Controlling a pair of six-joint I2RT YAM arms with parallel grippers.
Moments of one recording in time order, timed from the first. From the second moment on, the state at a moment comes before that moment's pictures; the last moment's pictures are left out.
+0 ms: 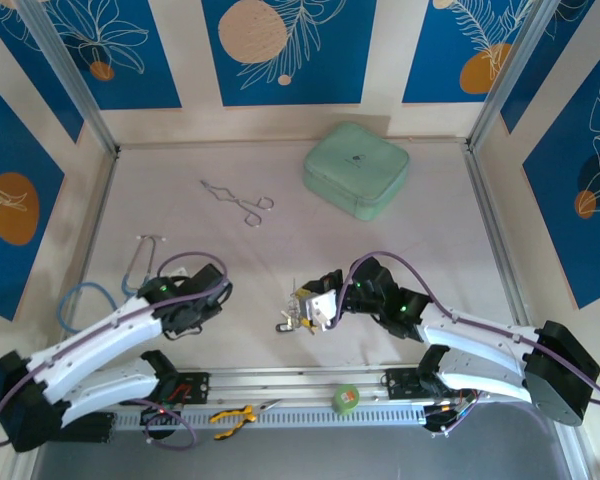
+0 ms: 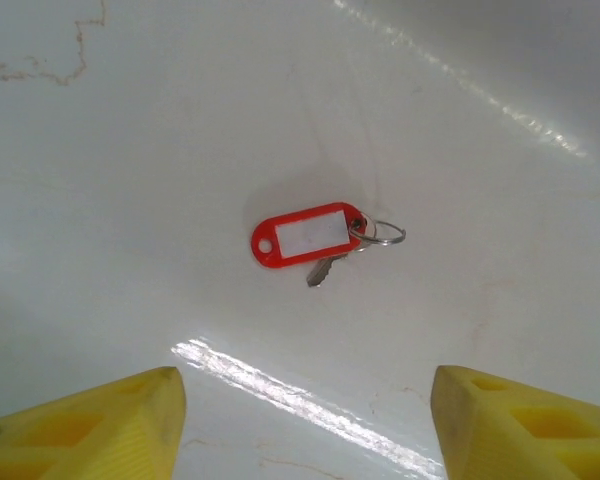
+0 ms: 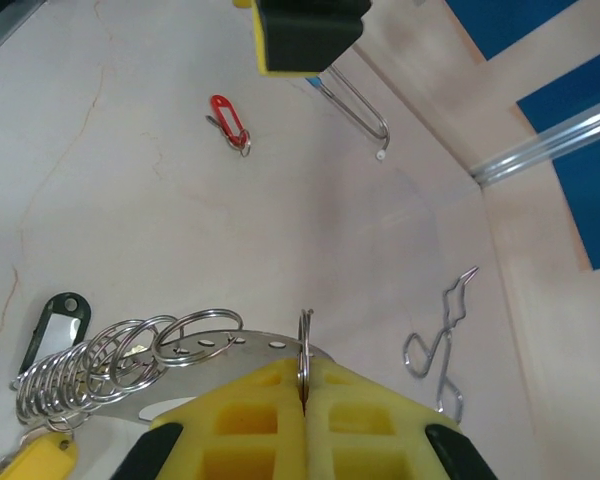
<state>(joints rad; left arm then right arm) -0.79 0.99 0.70 -1.11 -0.36 -1.30 0.90 1.02 0.46 0.14 -0.33 -1.00</state>
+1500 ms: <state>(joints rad) -0.52 1.22 0.64 -0.77 -0.09 -0.65 0.89 1.02 0.47 0.08 -0.39 -0.92</state>
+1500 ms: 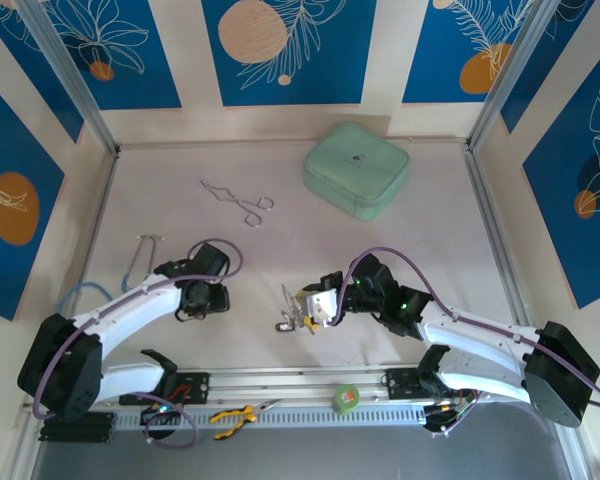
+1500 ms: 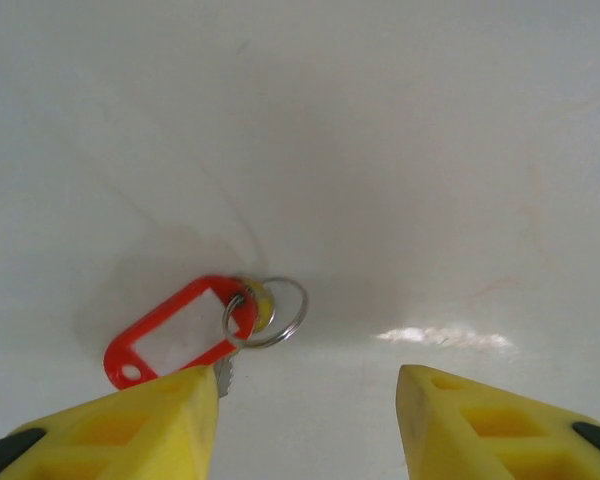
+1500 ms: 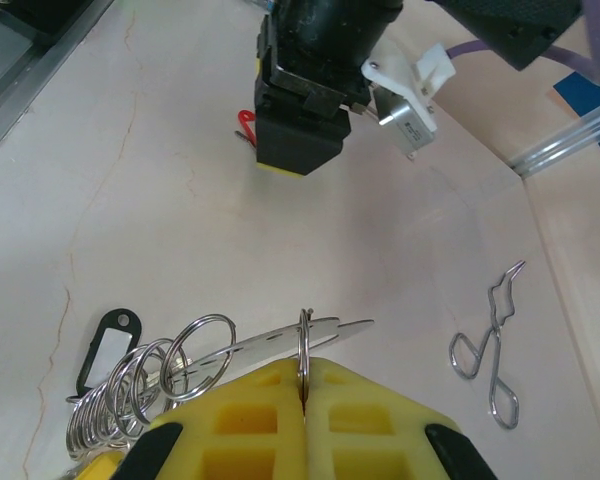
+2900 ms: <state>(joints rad) -0.55 1.43 0.76 -0.83 -0.23 -0.37 0.89 1.00 0.48 0.06 -0.40 -0.92</state>
